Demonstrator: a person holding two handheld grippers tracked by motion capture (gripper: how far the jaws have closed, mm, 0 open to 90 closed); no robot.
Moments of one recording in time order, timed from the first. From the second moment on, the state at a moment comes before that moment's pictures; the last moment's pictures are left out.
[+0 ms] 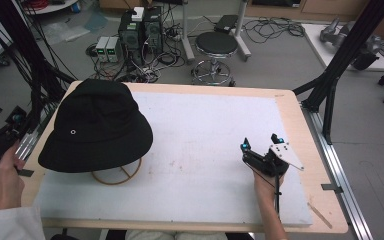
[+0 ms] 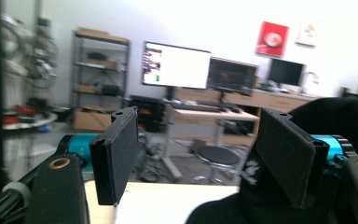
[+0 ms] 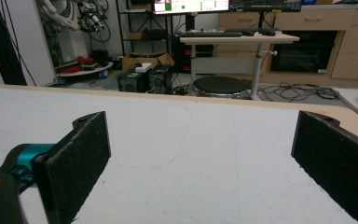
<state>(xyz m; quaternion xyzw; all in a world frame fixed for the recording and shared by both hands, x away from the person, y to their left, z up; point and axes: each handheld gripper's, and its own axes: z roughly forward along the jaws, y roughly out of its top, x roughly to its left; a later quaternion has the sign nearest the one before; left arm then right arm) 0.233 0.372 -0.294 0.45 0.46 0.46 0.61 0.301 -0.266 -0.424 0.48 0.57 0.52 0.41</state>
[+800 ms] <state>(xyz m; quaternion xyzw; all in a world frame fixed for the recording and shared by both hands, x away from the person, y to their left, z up) 0.237 0.368 -0.395 0.41 0.51 0.53 0.54 0.299 -0.265 -0.423 0.48 0.57 0.52 0.42</state>
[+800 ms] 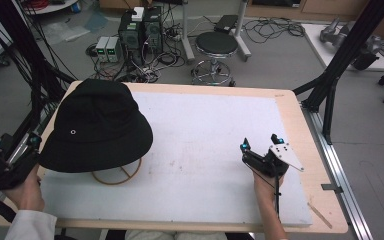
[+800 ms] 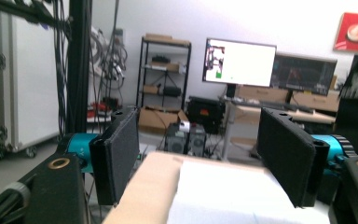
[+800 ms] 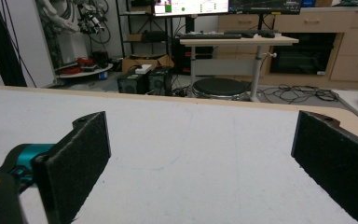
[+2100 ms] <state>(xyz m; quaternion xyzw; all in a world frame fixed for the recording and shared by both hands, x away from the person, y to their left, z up) 0.241 0.361 -0.434 0.45 0.52 0.50 0.53 0.287 -0.268 -0.424 0.50 0.55 0.53 0.42</state>
